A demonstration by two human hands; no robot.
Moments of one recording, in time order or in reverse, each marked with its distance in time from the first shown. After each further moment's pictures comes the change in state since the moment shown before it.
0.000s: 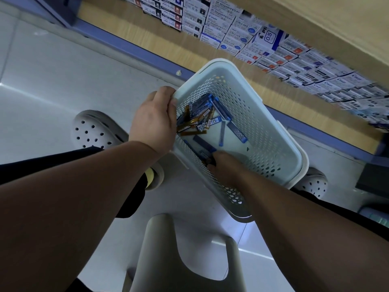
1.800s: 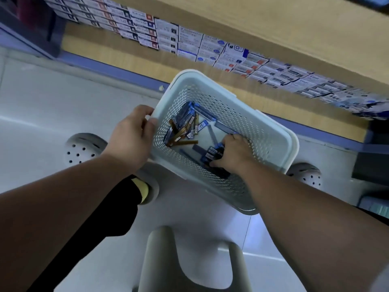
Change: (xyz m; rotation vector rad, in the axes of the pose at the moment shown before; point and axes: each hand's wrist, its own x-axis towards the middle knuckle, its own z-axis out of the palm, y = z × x) left_hand 0.002 0.003 -0.026 -0.053 -0.248 -0.166; right_hand 0.006 0.027 -0.040 -0.002 0.262 0.230
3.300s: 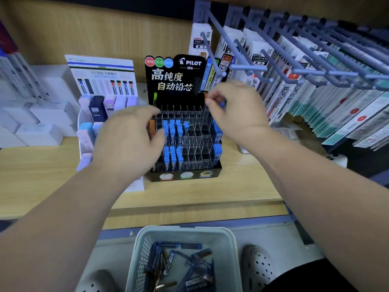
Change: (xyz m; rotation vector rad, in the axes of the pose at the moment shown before) left_hand 0.014 0.313 -0.154 0.271 0.474 0.817; right_hand -0.201 -0.007 -0.394 0.184 1.378 -0.418
